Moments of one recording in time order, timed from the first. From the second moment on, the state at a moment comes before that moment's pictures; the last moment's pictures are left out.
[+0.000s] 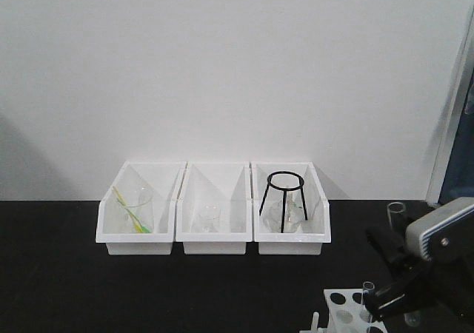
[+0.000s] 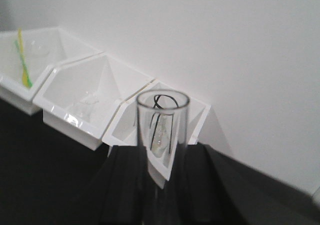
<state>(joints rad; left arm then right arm) 0.08 -0.01 0.03 0.05 0.29 -0.16 0.28 1.12 -0.59 -0.03 -0.29 -0.23</state>
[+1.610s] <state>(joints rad) 0.08 -0.01 0.03 0.05 0.29 -0.16 0.28 1.38 -0.47 -0.24 -0.65 0.21</state>
